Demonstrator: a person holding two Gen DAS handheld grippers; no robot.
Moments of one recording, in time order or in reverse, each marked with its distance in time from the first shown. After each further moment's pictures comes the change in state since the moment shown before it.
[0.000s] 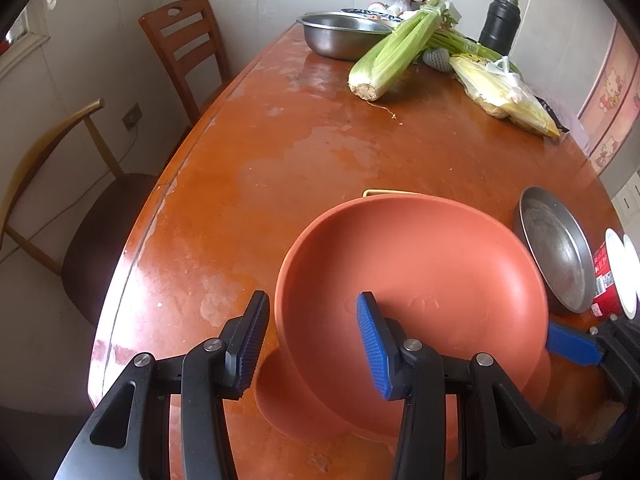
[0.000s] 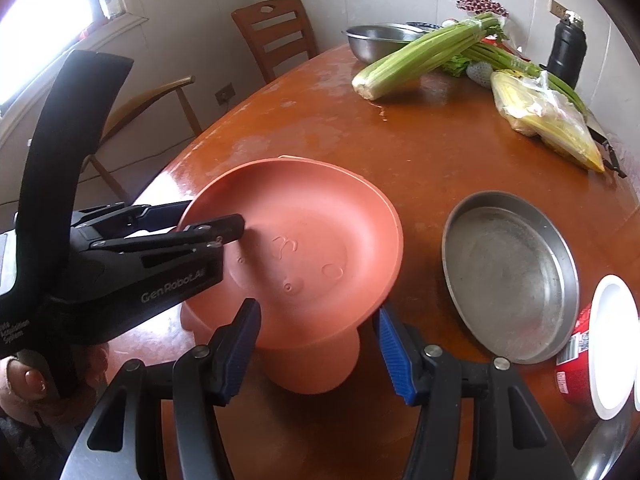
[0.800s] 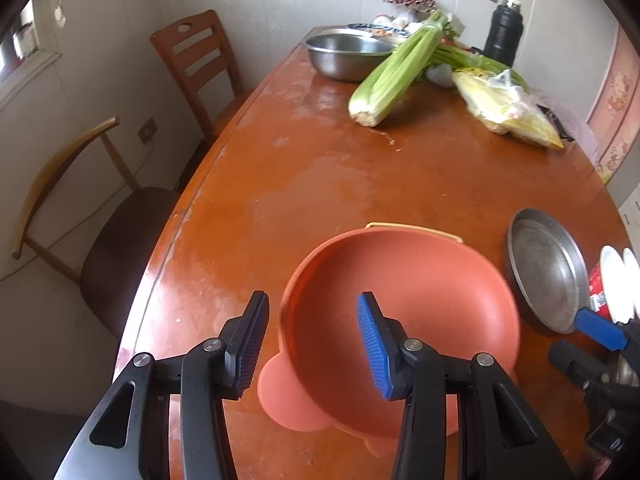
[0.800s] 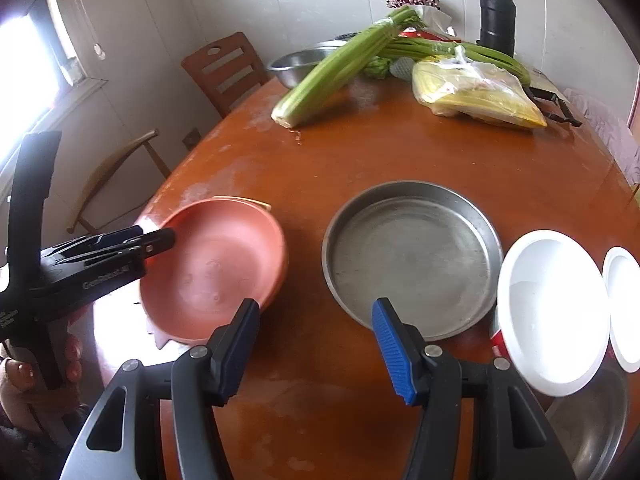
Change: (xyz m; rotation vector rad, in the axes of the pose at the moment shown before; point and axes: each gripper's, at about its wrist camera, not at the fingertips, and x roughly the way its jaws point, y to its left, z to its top) left arm -0.023 -0.012 0.015 0.002 -0.035 0.069; right arm -0.039 -0.077 -0.016 0.192 -0.086 -0.022
